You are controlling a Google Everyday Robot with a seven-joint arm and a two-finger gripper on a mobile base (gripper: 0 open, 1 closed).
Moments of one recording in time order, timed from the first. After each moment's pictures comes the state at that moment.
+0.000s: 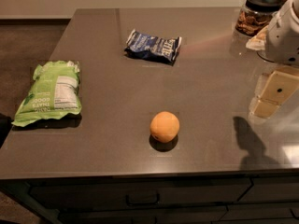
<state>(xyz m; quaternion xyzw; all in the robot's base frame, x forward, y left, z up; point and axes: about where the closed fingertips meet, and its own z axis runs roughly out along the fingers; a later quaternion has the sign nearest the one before) 0.438 -0.217 0.977 -0.60 0.78 -0.04 0.16</state>
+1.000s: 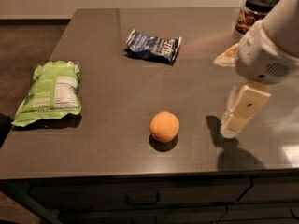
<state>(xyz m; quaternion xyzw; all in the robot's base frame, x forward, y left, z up) 0.434 -0.163 0.946 -0.64 0.75 0.05 0.18</state>
